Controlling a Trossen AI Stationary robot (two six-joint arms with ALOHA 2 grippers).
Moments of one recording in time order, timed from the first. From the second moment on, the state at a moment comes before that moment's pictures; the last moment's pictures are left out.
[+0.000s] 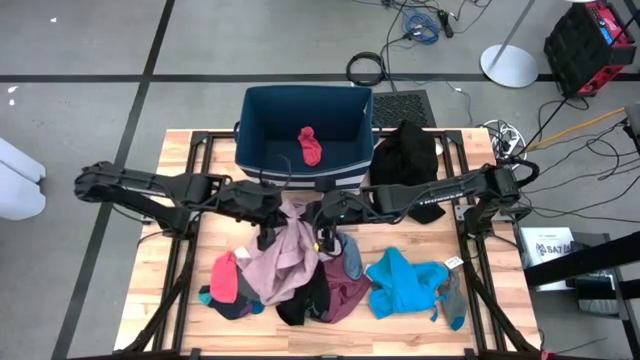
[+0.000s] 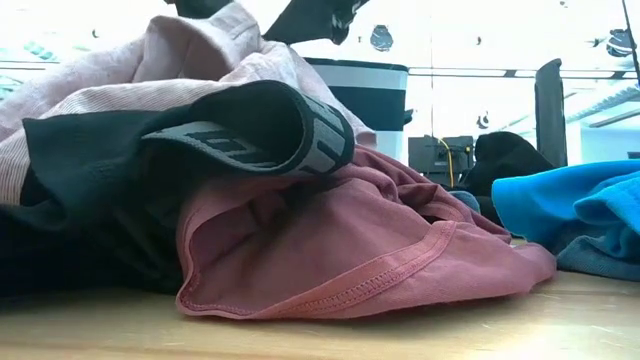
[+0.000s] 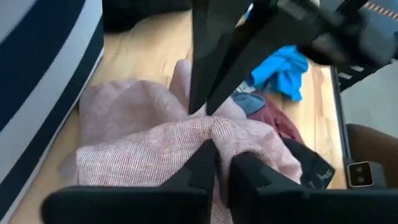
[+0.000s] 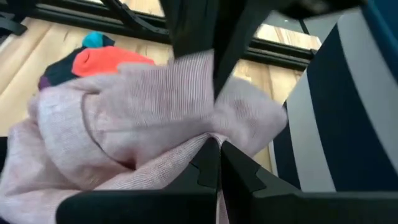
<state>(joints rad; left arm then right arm) -0.11 1.17 1.05 -0.56 -0.03 -0.39 0.12 1.77 1.49 -0.30 0.21 -0.11</state>
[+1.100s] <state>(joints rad) -0.13 1.34 1.04 -0.22 -0.08 -0.17 0.15 1.67 1.49 -0.31 0.24 -0.10</state>
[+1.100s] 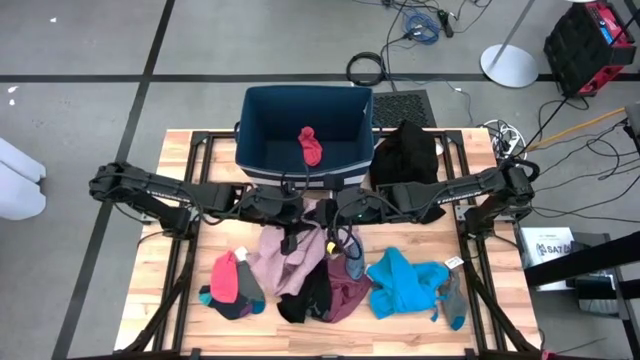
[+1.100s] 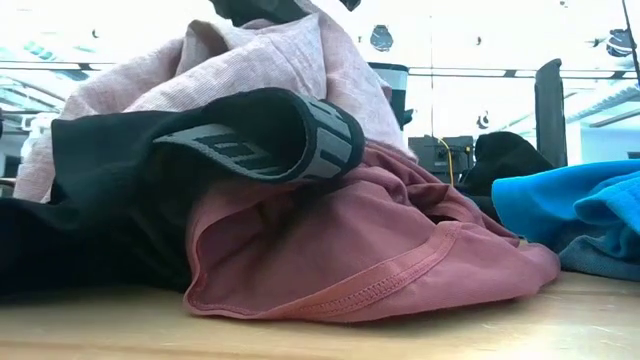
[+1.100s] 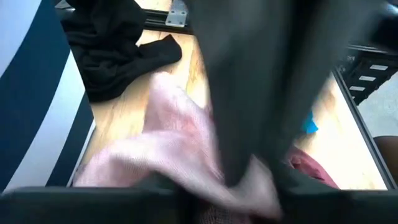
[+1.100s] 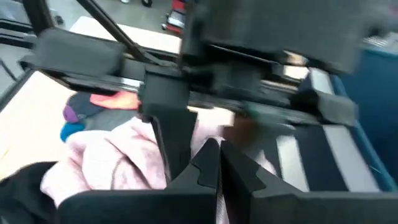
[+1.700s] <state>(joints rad) -0.14 1.31 1.04 -0.23 -0.11 -0.17 0.18 1.56 1.49 -0.51 0.20 -0.04</state>
